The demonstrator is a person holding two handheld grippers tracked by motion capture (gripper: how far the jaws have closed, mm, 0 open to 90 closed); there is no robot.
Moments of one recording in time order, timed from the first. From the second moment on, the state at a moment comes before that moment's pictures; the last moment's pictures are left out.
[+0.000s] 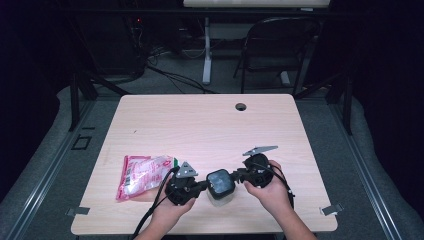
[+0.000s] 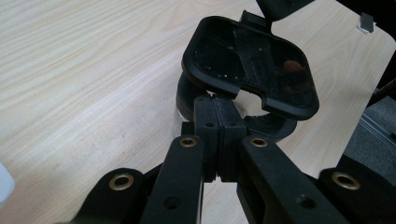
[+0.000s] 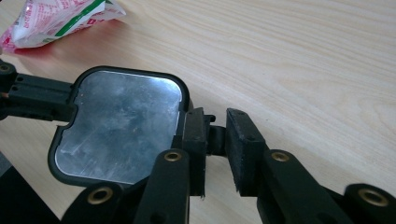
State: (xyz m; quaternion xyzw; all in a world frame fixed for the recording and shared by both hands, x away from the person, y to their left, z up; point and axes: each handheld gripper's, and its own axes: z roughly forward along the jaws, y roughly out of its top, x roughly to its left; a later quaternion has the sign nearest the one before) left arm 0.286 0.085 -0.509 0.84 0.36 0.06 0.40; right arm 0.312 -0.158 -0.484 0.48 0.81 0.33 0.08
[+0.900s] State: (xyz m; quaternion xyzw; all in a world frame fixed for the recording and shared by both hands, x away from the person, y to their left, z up) left arm 0.291 0.073 -0.483 0.84 0.34 0.08 0.41; right arm 0.269 -0.165 -0.491 0.44 0.83 0.33 0.07
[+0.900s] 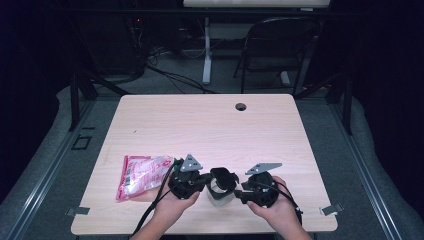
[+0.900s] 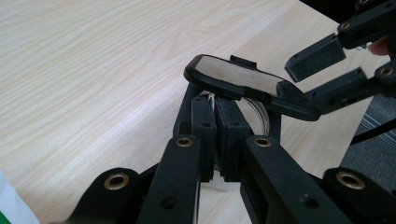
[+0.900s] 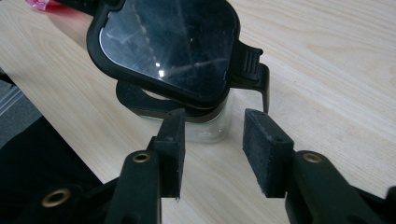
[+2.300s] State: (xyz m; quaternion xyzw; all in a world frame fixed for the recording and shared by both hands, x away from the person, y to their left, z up) left arm 0.299 0.069 -0.508 0.84 0.37 0.08 0.39; right arm 0.273 -0.150 -0.491 0.44 0.83 0.34 0.08
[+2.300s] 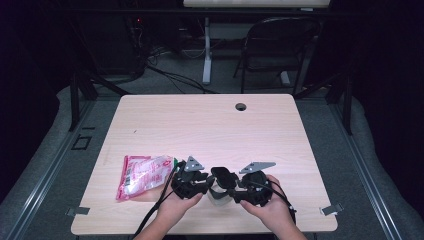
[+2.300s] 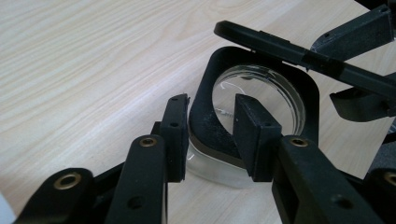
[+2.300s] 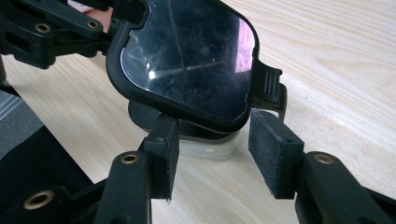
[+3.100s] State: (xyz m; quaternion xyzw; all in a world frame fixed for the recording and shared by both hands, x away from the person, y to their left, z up) left arm 0.300 0.069 -0.508 0.84 0.37 0.08 0.39; right arm 0.275 -0.168 -0.481 0.44 0.82 0.36 0.10
